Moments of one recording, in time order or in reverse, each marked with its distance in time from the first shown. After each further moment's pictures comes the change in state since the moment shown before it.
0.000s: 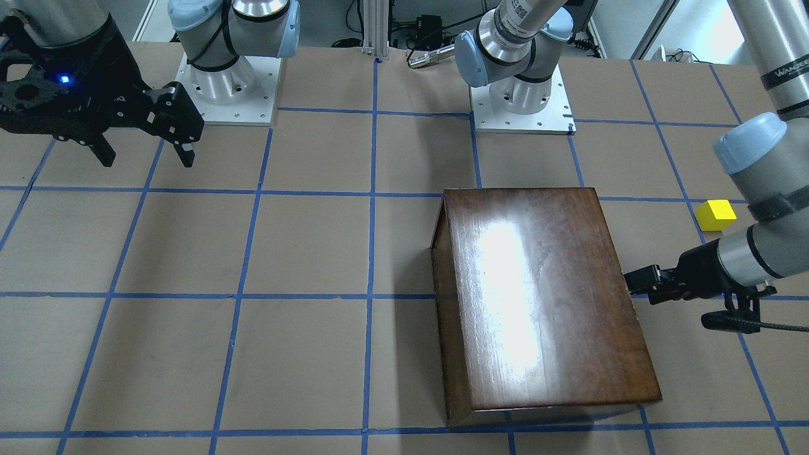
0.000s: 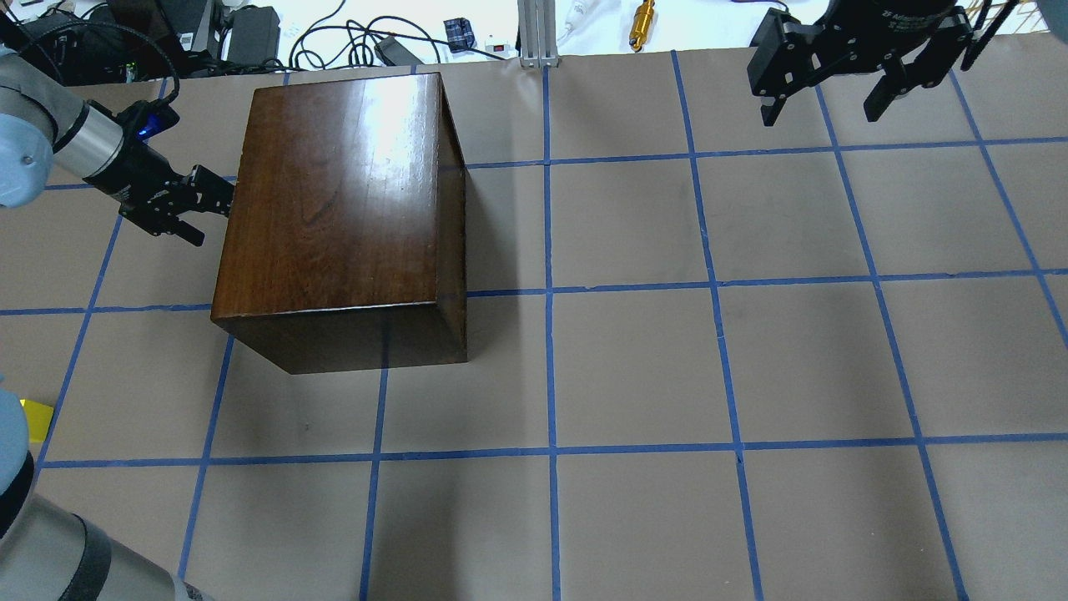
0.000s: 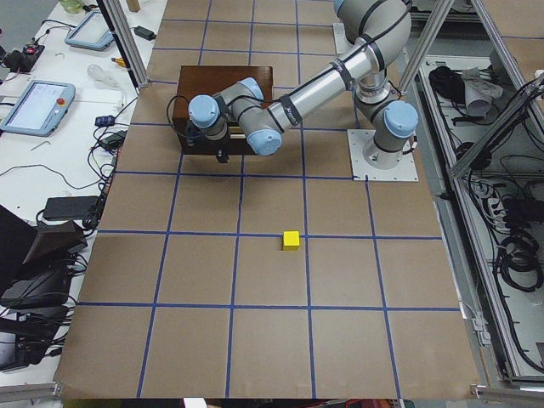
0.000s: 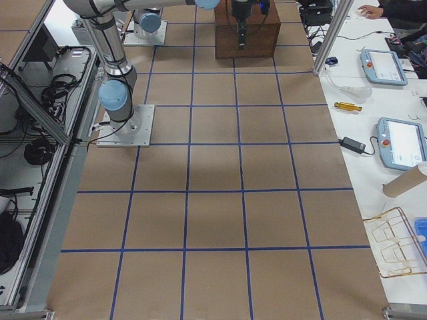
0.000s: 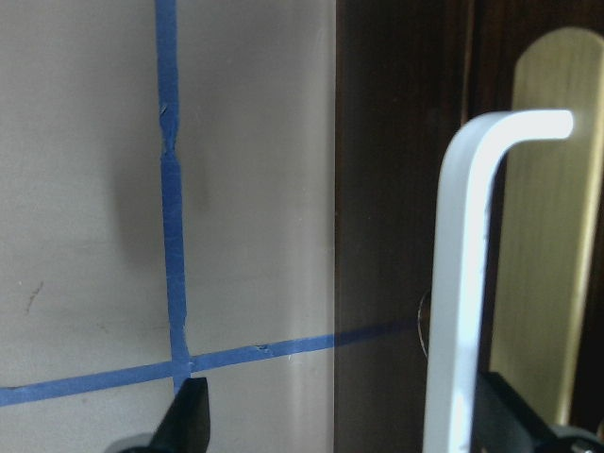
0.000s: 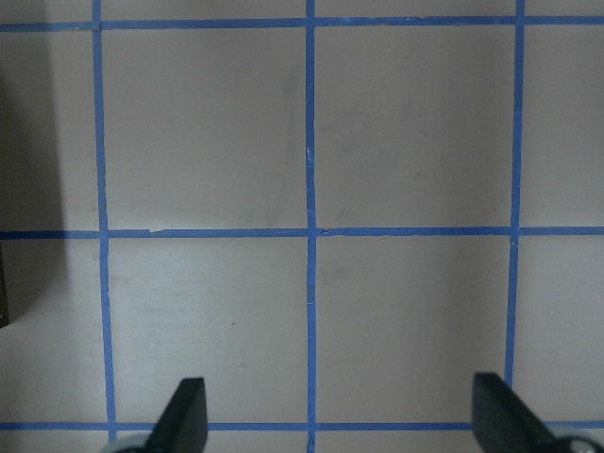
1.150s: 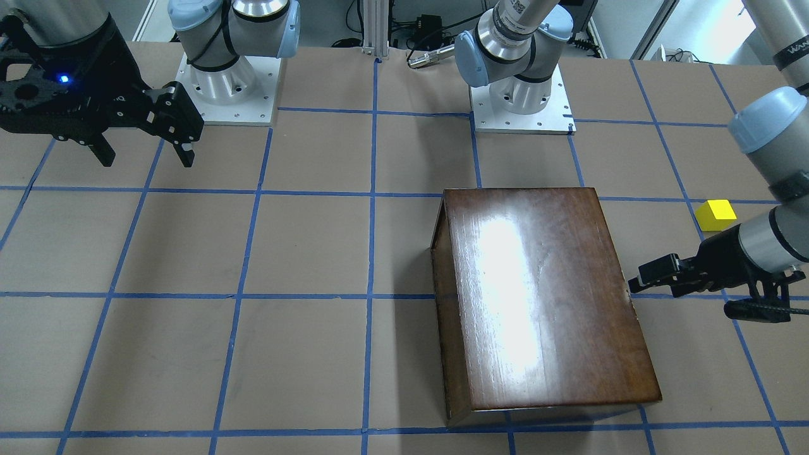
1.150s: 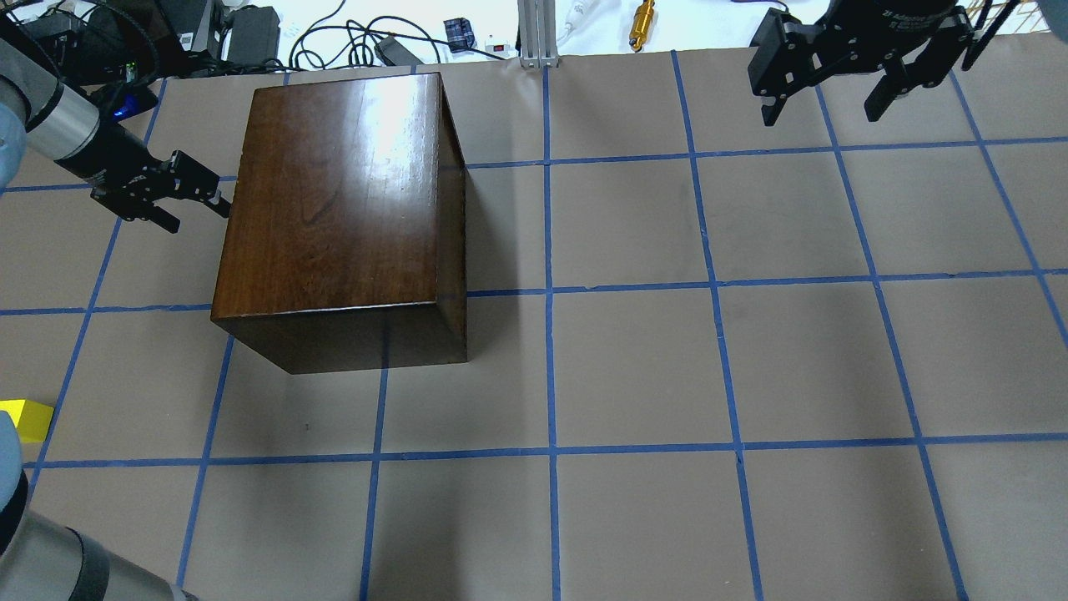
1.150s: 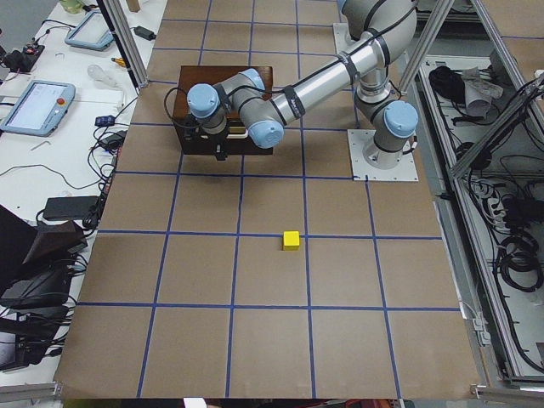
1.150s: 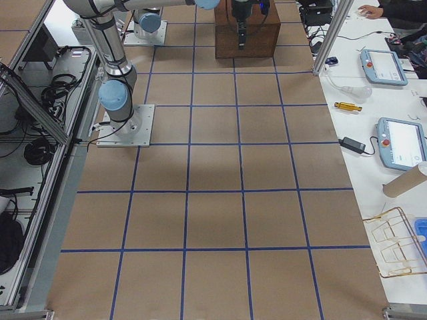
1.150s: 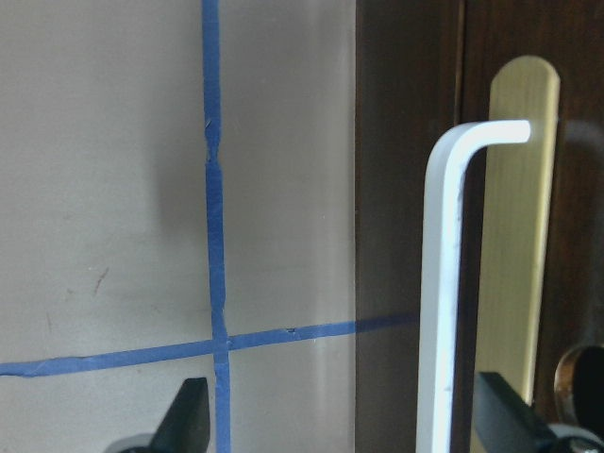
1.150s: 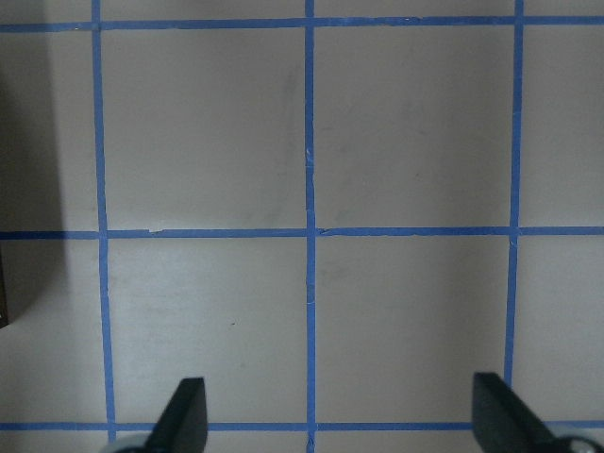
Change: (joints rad) left arm 0.000 0.035 0.028 -0.023 0.045 -0.004; right arm -0.001 0.000 0.000 0.000 -0.001 0.000
